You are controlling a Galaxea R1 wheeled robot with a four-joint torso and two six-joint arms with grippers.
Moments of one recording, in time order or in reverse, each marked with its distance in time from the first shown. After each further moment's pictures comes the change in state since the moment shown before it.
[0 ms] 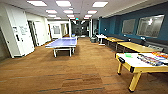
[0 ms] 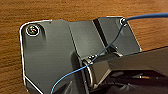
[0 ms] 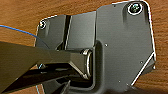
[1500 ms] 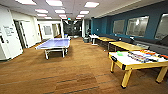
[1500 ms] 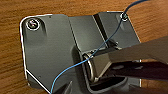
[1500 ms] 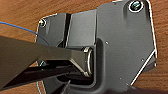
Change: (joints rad) left arm 0.008 -0.007 0.000 0.001 0.008 0.004; right arm -0.009 0.006 -0.001 0.000 -0.001 0.000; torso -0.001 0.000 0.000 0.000
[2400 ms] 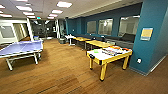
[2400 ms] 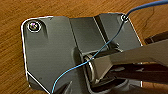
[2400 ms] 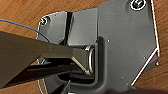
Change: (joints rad) left arm 0.000 -0.001 0.000 0.000 0.000 0.000; right arm -0.001 0.003 0.000 0.000 -0.001 0.000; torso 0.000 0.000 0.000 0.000
